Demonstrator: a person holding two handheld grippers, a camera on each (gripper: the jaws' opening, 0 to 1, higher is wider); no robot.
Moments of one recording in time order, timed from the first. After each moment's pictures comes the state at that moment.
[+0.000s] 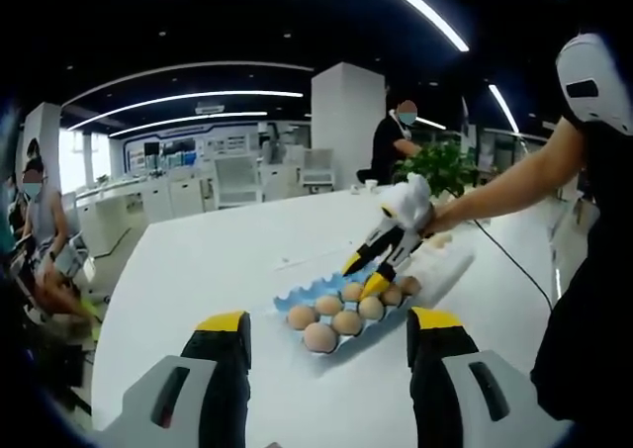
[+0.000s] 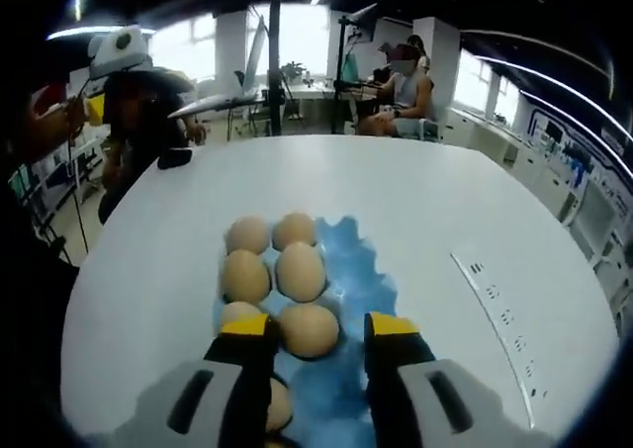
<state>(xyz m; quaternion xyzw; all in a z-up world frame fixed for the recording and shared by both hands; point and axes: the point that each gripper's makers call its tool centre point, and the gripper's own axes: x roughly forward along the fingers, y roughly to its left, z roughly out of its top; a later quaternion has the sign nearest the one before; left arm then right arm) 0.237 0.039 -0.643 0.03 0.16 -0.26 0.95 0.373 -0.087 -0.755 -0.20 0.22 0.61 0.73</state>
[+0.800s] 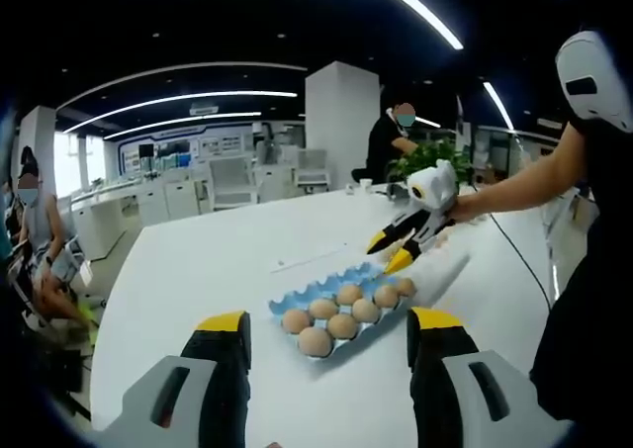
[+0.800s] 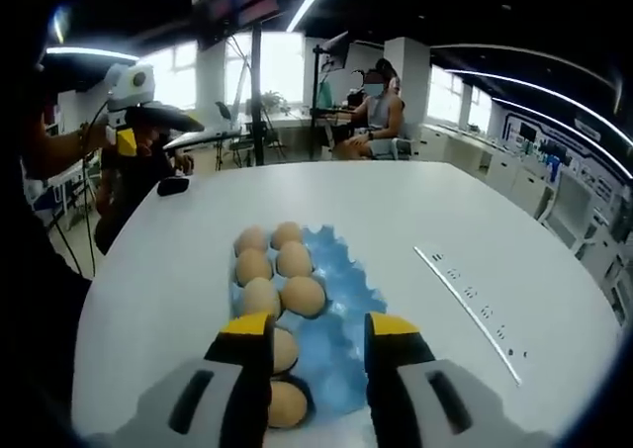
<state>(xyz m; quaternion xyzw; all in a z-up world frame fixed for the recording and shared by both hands) 0.240 0.029 -0.641 0.03 0.16 -0.27 0.95 0.364 -0.151 -0.732 -0.19 0.20 0.58 0.77</state>
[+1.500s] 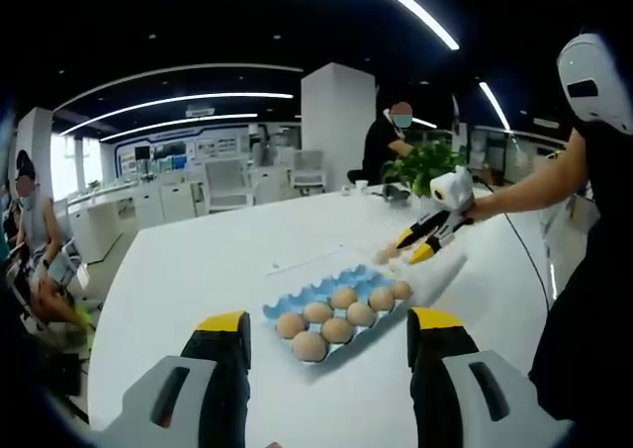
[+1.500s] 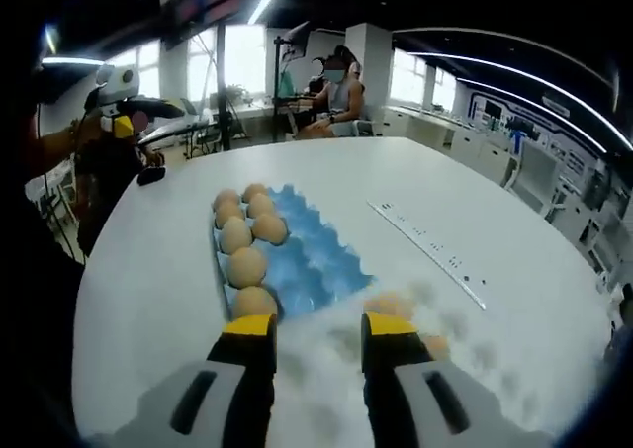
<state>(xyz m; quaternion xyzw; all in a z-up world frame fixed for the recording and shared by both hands) 0.241 0.022 -0.640 0.04 0.15 -0.28 0.95 0.366 -0.245 -0.745 -0.19 0.24 0.51 0.81</state>
